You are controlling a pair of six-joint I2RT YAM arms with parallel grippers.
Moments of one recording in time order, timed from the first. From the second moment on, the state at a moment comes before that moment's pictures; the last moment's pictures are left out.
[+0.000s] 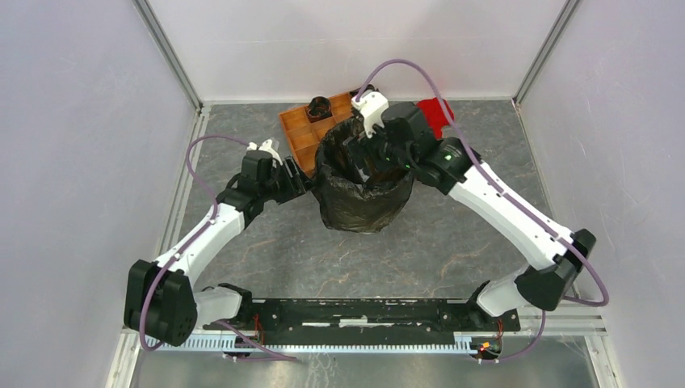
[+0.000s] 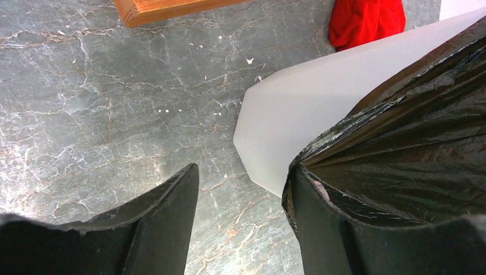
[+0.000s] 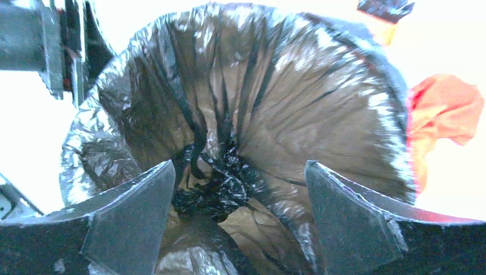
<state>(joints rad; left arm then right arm) -0.32 1.21 0.79 -0.22 0.19 -0.66 0.78 1.49 1.60 -0.69 0.10 -0.03</state>
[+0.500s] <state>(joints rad) -0.32 1.02 0.77 -0.32 0.15 -0.63 0.41 1.35 1.55 -0.46 -0.03 0.04</state>
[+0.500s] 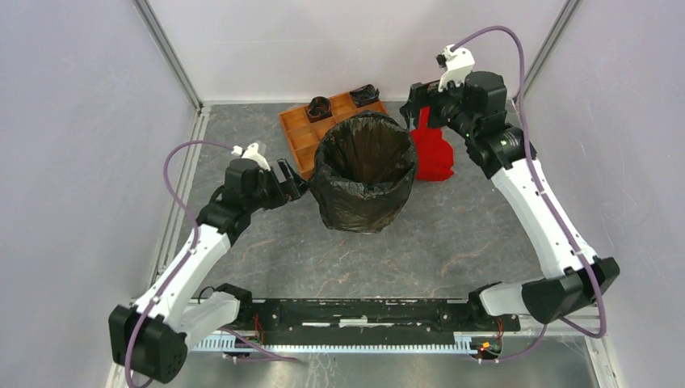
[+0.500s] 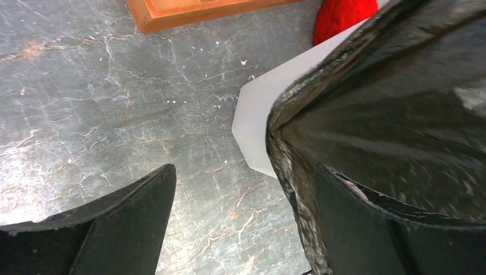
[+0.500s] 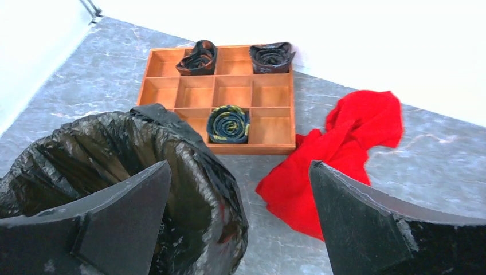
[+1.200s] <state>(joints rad) -0.32 0.90 0.77 -0.38 0.22 -0.64 0.30 1.69 1.55 -0.22 -0.63 0.06</state>
